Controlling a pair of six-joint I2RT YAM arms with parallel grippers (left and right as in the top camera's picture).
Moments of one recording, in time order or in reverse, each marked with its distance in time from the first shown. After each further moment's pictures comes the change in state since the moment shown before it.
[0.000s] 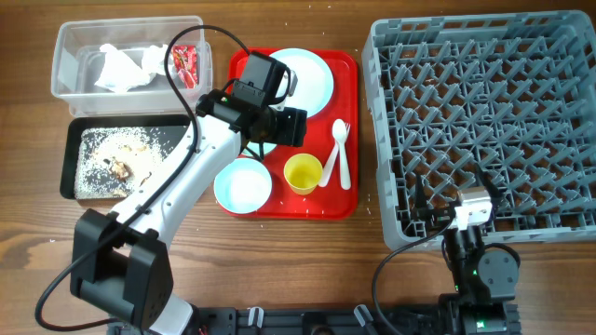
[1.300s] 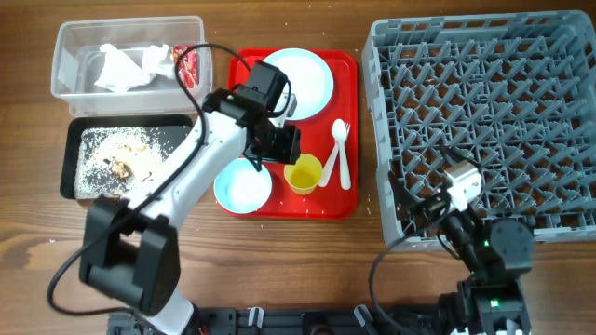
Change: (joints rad) left arm 0.000 0.069 0.000 -0.168 0.079 -0.005; right arm 0.000 0.390 0.234 0.048 -0.368 0.082
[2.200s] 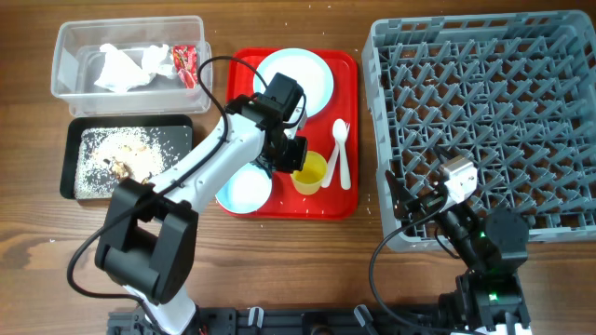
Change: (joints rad) left arm -0.056 0.065 -0.021 0.023 -0.008 -0.028; right arm 0.000 0.043 0.000 -0.016 0.000 0.027
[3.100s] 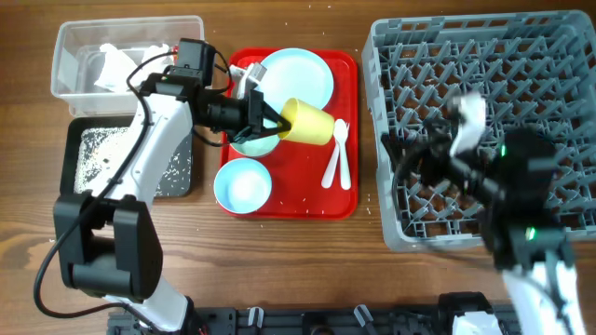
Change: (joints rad) left arm 0.348 -0.058 0.044 0.018 0.860 0.036; right arm 0.000 0.504 0.647 -0.468 -0.193 0.217
